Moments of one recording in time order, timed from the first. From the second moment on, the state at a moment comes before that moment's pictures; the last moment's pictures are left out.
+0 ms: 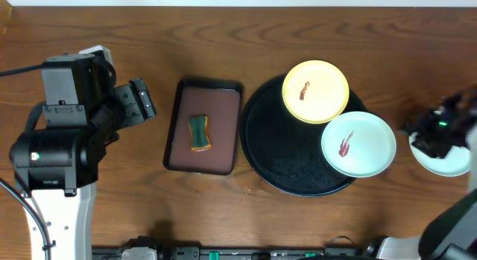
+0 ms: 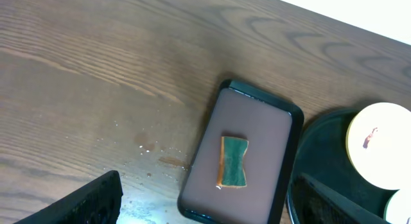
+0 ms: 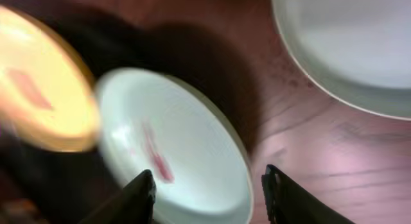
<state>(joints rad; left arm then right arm) 0.01 1.18 1.55 -1.20 -0.01 -0.28 -0.48 1.59 1.18 -1.02 -0.30 0.22</state>
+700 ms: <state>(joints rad) 0.01 1.18 1.55 -1.20 -0.01 -0.28 -0.21 1.57 1.01 -0.97 0.04 0.28</state>
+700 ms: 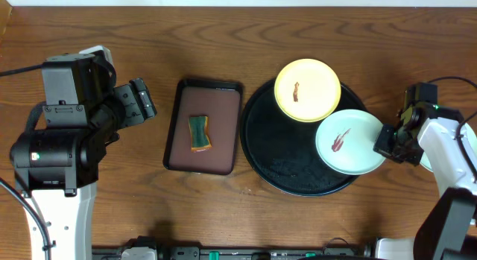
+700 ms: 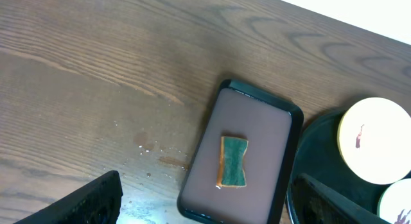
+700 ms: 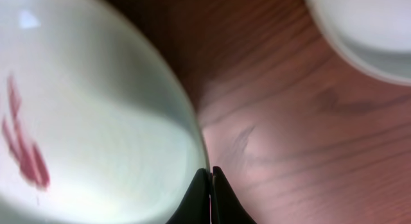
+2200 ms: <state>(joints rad) 0.01 1.18 1.55 -1.20 -0.01 -0.28 -0.17 1.65 0.98 -0.74 0.00 0.12</state>
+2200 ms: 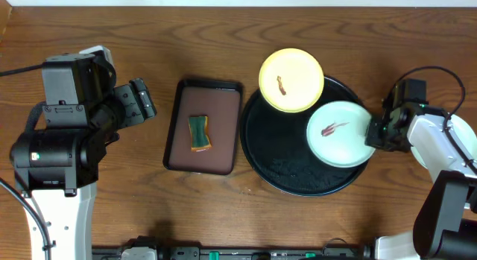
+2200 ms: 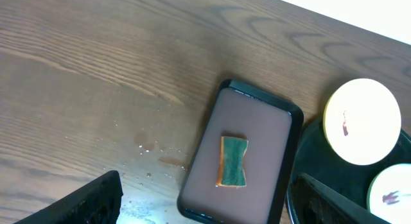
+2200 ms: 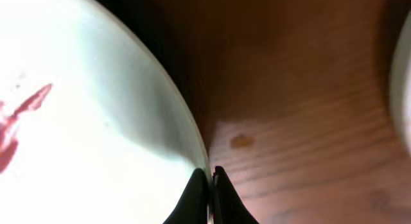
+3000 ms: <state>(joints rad) 0.01 1.18 1.55 -1.20 -0.01 -0.28 0.22 1.61 0.96 -0.64 0.01 0.01</state>
